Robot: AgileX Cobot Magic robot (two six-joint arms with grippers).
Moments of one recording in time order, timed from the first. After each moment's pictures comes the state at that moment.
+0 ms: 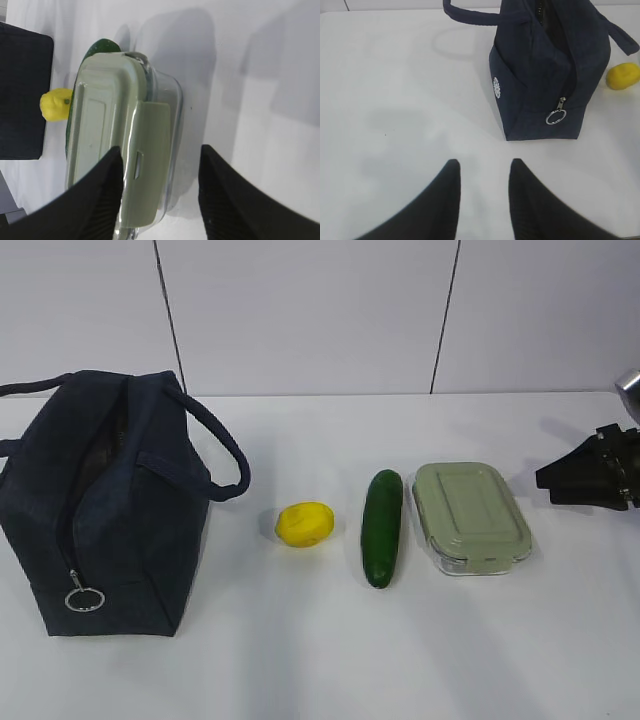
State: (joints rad) left arm -0.04 0.01 -0.51 -0.06 1.11 -0.02; right arm -0.42 2.18 -1.33 1.11 1.17 -1.11
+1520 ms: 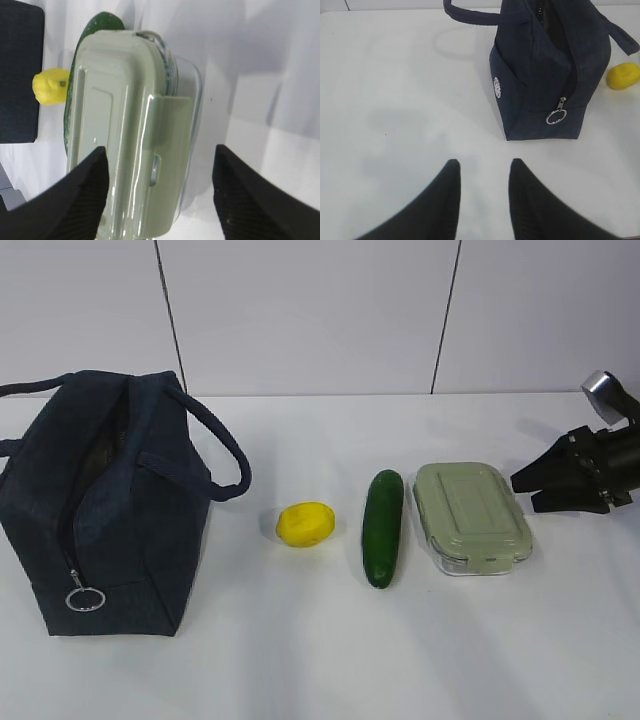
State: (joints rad) left arm -0.04 0.01 -0.51 -0.06 1.11 -0.02; right arm -0.35 2.19 -1.37 1.04 1.17 -1.03
